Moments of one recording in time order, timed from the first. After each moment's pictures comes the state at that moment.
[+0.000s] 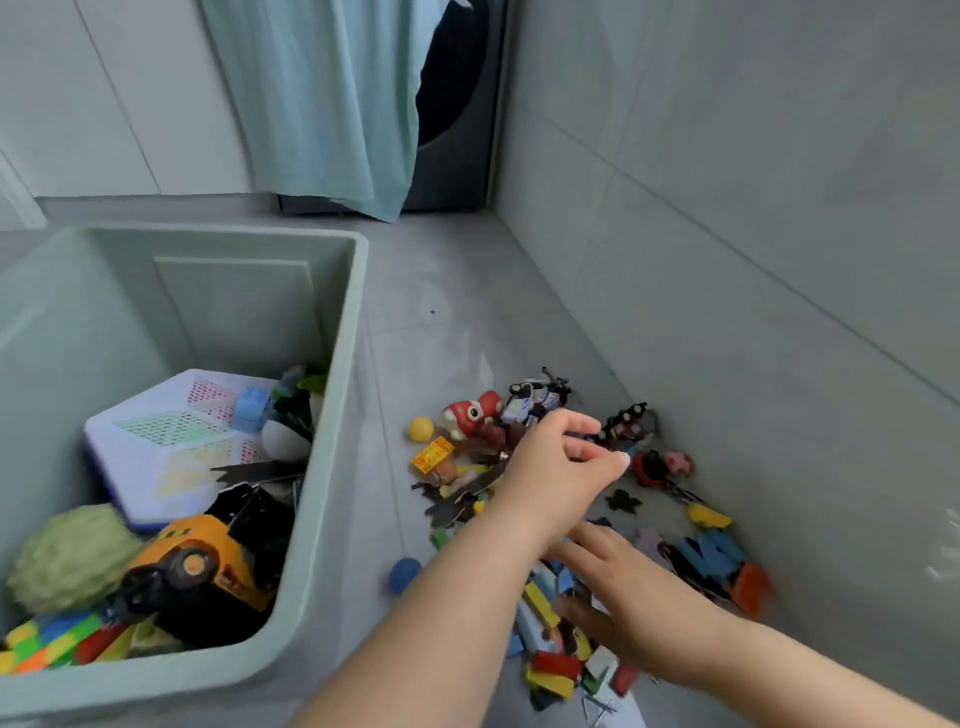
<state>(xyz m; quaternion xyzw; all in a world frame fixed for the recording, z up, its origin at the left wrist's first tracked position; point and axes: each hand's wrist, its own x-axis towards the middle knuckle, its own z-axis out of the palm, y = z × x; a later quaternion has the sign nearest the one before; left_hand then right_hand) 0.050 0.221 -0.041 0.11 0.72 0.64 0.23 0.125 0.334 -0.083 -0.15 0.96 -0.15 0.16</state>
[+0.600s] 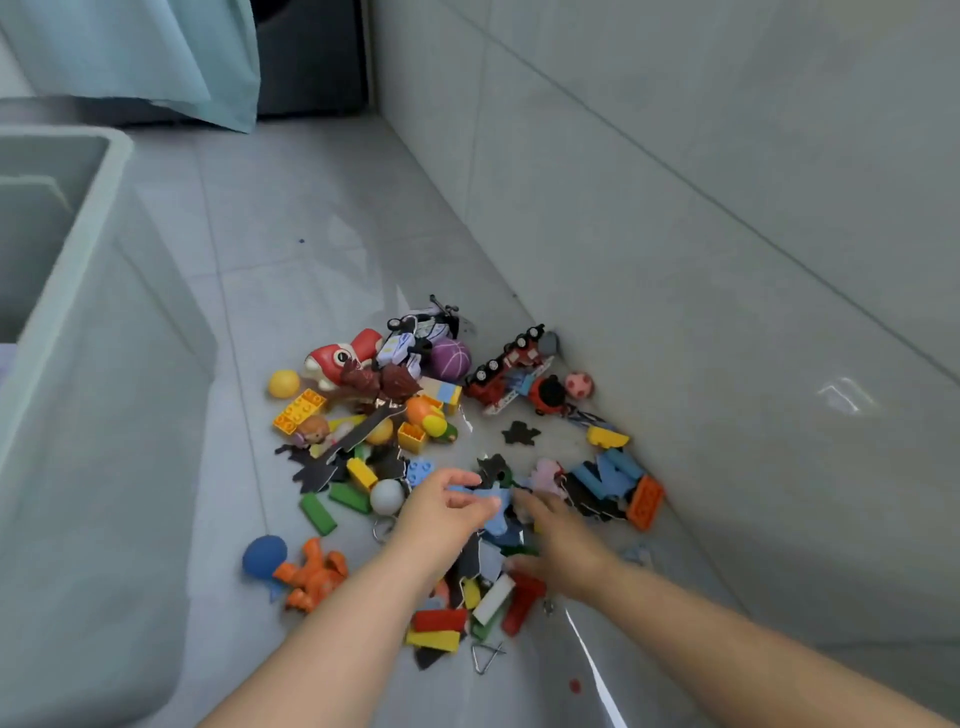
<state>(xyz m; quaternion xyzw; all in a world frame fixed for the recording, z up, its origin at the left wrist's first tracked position) 0.068 0.286 -0.157 -0.02 0.75 0.56 0.36 0.126 0.442 -0.220 0.13 0.94 -0.24 0.23</state>
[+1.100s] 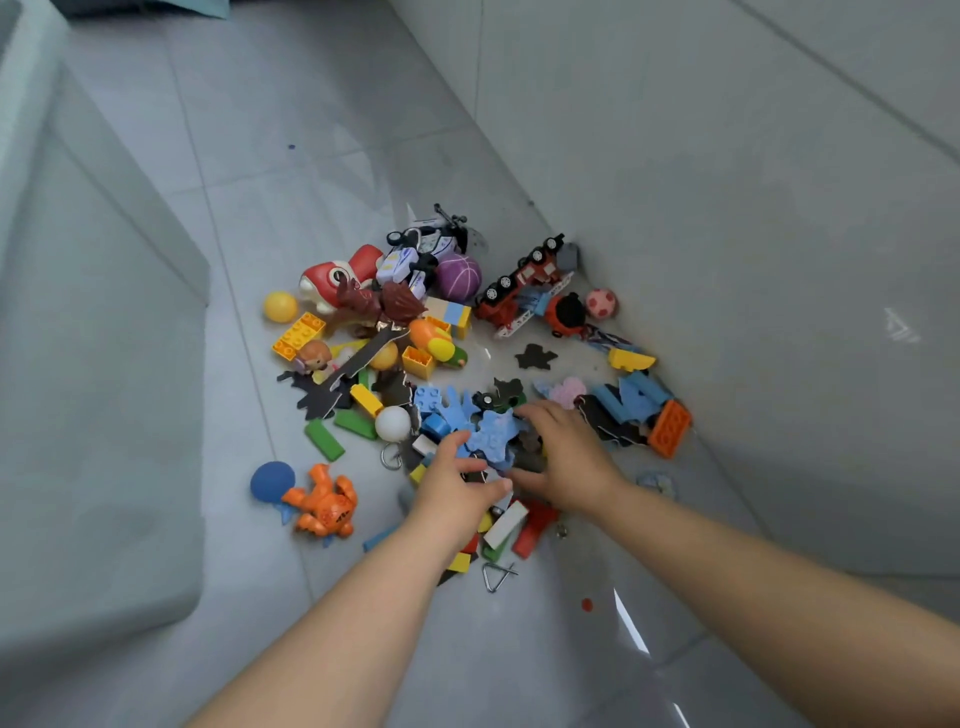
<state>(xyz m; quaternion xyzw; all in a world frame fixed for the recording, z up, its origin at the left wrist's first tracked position) 0.097 0.293 -0.205 -0.07 0.76 0.52 0.37 0.117 0.444 -0.241 0.09 0.96 -0.25 0.12</state>
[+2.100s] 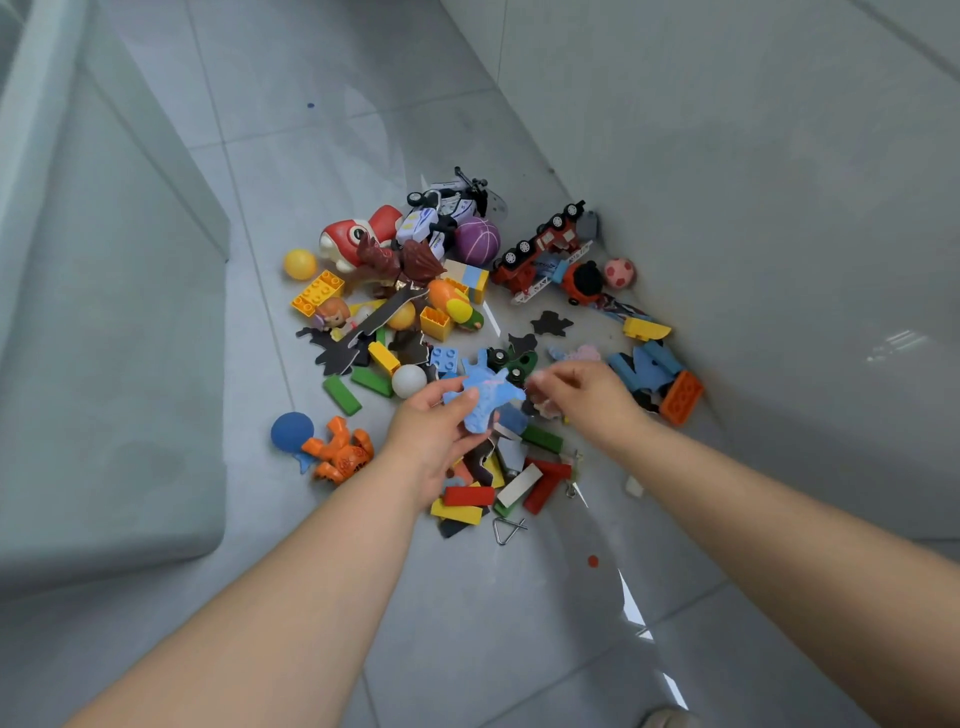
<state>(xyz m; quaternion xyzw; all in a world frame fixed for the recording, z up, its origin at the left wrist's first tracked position) 0.080 0.271 -0.193 -0.22 0.57 0.71 0.35 0.109 0.434 -0.198 0.23 0.84 -0.48 0.12</state>
